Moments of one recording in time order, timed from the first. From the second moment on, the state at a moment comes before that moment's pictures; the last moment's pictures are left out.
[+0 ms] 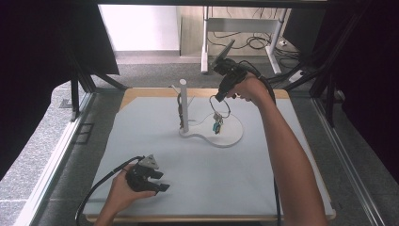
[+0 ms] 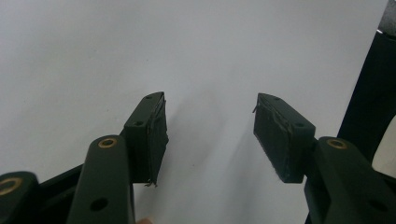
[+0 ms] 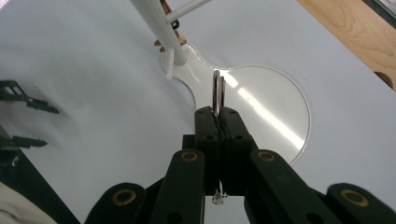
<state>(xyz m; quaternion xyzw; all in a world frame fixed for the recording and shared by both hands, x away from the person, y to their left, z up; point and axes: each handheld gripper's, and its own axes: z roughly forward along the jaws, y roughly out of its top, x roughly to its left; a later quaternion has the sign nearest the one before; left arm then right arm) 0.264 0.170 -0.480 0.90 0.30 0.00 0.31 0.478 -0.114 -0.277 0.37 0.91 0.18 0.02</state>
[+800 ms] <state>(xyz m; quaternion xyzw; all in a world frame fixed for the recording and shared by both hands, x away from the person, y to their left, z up) 0.266 0.178 -0.478 0.89 0.30 -0.01 0.33 0.520 -0.067 -0.287 0.36 0.92 0.17 0.05</state>
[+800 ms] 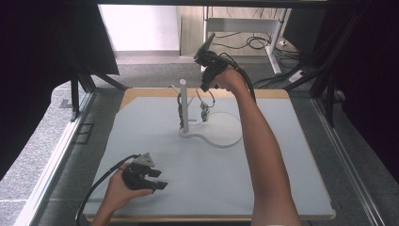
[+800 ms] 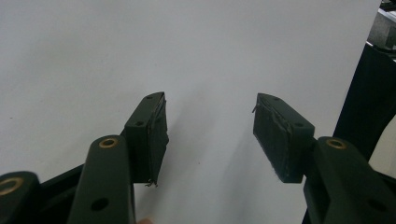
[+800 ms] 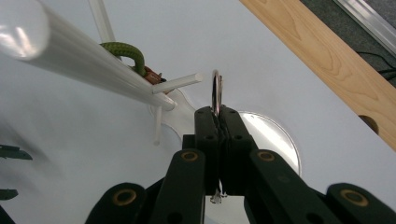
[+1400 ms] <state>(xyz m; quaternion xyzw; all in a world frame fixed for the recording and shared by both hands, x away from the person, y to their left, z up) 0.263 0.181 -0.478 0.89 0.31 -0.01 0.33 0.521 -0.052 -0.313 0.35 0.92 0.18 0.03</state>
